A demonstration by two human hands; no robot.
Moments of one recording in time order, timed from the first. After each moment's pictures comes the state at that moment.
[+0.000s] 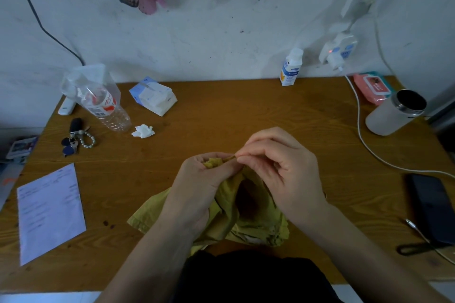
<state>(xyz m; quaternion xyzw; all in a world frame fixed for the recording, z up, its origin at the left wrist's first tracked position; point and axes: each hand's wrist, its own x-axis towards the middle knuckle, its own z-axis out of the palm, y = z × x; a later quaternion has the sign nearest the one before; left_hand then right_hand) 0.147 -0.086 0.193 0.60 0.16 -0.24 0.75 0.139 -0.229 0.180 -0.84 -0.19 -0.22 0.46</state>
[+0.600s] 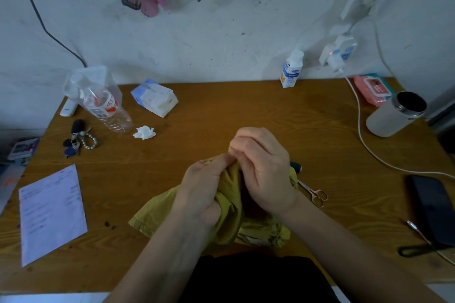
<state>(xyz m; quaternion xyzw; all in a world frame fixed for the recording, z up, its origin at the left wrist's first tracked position) 0.153 -0.096 0.189 0.49 0.28 -0.24 0.79 0.162 -0.205 0.148 -0.83 -0.22 -0.34 0.39</state>
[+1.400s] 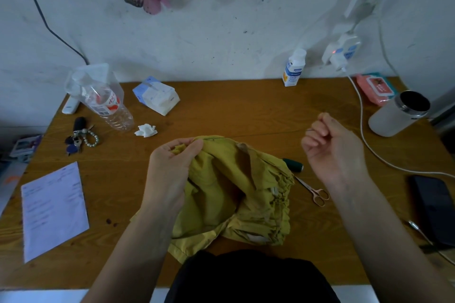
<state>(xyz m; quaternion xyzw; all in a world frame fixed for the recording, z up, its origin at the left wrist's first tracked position) 0.167 -0.058 0.182 0.61 0.23 -0.08 0.75 0.174 -0.286 0.167 -0.34 0.27 -0.06 0.90</state>
